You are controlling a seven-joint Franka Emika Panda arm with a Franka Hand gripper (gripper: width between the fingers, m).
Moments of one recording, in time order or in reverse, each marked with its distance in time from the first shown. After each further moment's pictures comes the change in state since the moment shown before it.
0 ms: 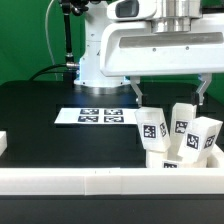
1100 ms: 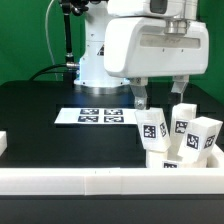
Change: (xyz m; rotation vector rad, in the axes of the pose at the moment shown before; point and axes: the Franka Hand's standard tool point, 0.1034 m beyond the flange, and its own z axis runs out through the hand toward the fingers) arm -0.002 0.015 0.002 -0.069 -0.038 -0.885
